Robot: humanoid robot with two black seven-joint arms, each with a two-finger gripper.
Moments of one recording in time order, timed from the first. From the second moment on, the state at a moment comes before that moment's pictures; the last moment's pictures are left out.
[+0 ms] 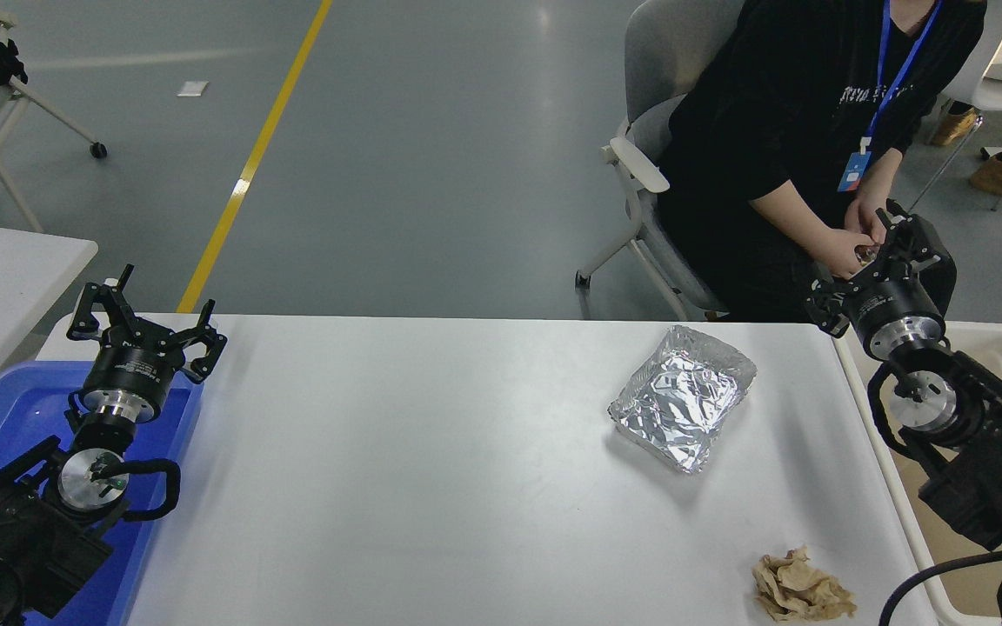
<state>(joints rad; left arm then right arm) -0.55 0.37 -0.86 -0.44 -0.20 -0.59 -0.43 0.79 -0.31 0.80 0.41 -0.11 0.13 0.37</state>
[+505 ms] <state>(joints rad) -0.55 0.37 -0.86 -0.44 -0.20 -0.59 -0.43 1.00 -0.41 0.37 0.36 -0.15 0.15 0.36</state>
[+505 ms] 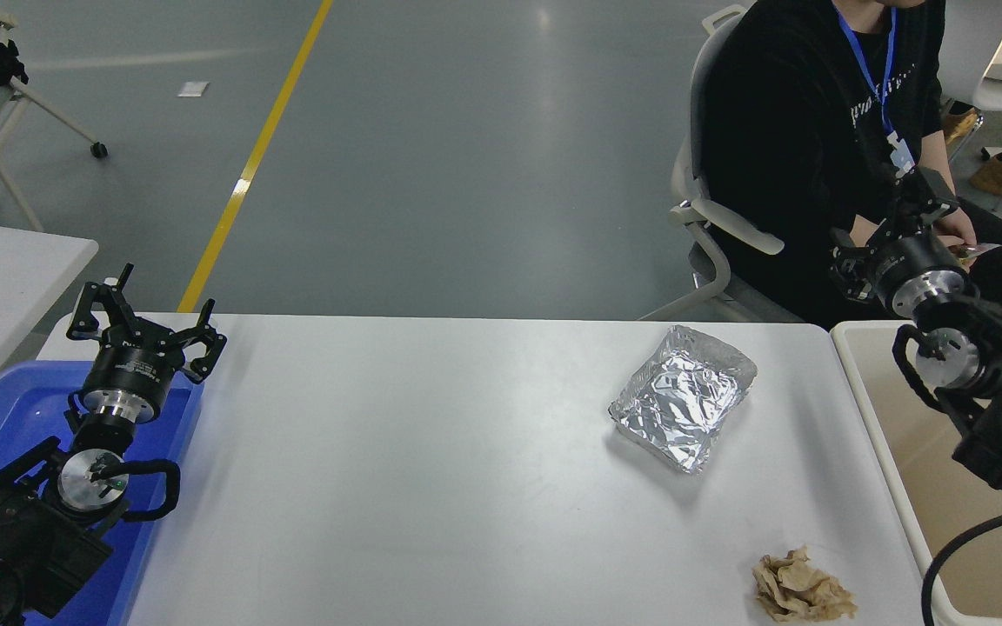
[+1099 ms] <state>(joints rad) -0.55 0.37 -0.86 -0.44 -0.20 -0.59 -0.43 1.23 -0.45 -0.34 0.36 -0.60 0.25 0.37</state>
